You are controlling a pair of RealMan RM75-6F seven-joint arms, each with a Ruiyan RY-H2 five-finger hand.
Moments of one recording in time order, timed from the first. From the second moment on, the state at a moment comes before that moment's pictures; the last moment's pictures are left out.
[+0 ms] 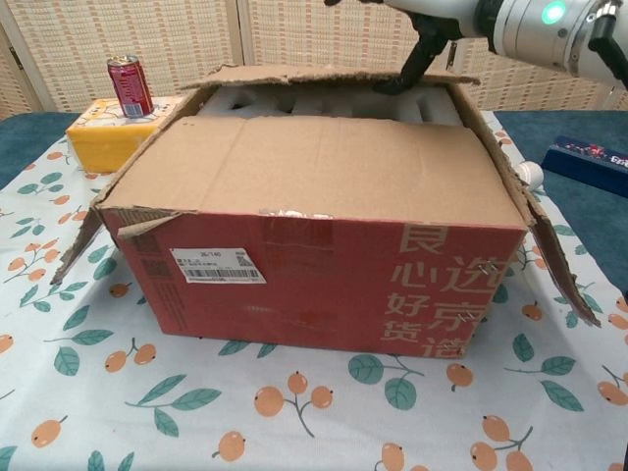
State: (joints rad) left arm -0.10 -1.13 -0.06 -1.57 1.56 1.63 -0.12; right arm 0.98 -1.39 0.28 -1.52 -1.10 0.95 -0.37
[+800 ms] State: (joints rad) left arm -0.07 -1.11 -0.08 -1.58 1.54 1.64 -0.15; right arm 1.08 -1.50 0.40 -1.15 -1.09 0.97 -0.32
